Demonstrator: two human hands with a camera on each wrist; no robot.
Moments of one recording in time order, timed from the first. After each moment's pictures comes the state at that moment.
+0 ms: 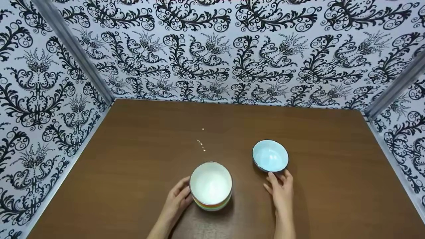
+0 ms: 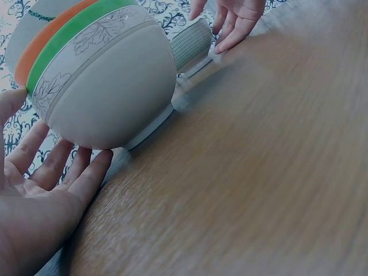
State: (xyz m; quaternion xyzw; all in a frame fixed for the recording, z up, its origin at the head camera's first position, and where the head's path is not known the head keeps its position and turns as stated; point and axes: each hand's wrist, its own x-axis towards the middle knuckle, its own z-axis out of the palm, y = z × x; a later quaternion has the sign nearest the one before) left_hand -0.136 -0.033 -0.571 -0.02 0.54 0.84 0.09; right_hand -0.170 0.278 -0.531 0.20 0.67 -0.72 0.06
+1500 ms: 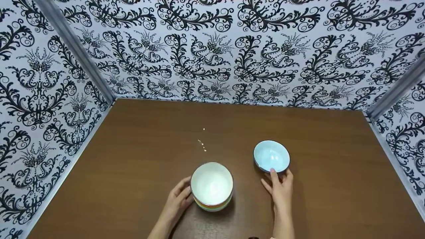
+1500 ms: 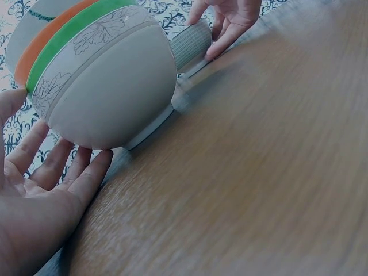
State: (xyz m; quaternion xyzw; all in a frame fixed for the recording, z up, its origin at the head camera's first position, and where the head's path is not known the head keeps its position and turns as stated) left_hand -0.135 -0.033 -0.570 -0.02 0.53 0.84 0.09; right_hand -0.182 0.276 -0.536 0.20 0.64 -0.74 0.05
